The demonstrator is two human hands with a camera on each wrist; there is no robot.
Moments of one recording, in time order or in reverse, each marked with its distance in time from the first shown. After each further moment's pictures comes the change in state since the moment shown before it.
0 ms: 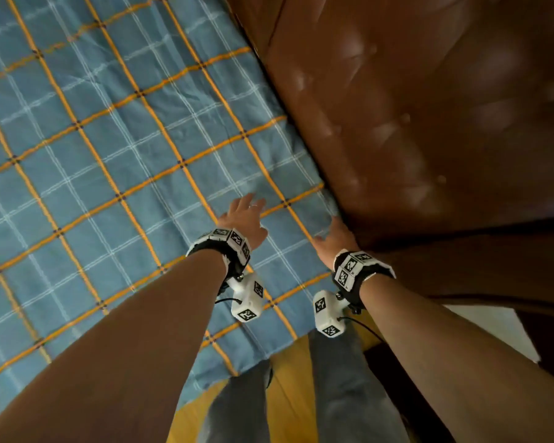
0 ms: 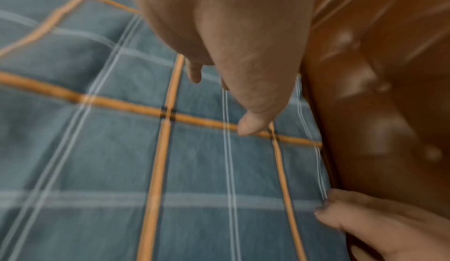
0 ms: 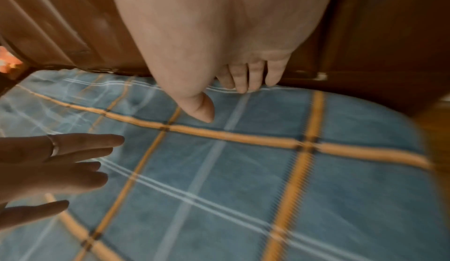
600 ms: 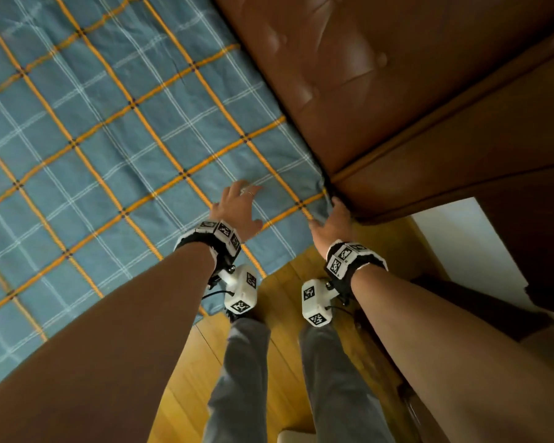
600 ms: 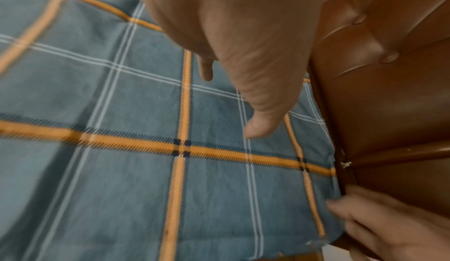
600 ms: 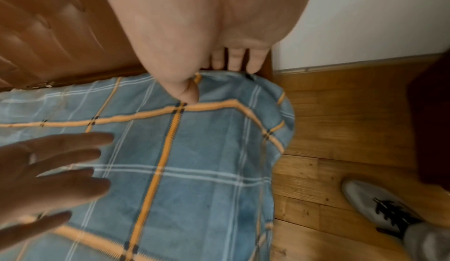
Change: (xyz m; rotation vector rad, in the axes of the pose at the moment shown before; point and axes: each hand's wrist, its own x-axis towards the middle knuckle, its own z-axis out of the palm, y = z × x) left_hand -0.061 0.055 0.116 0.016 0.101 0.062; right_hand -0.068 0.128 0.030 0.354 0.094 0.088
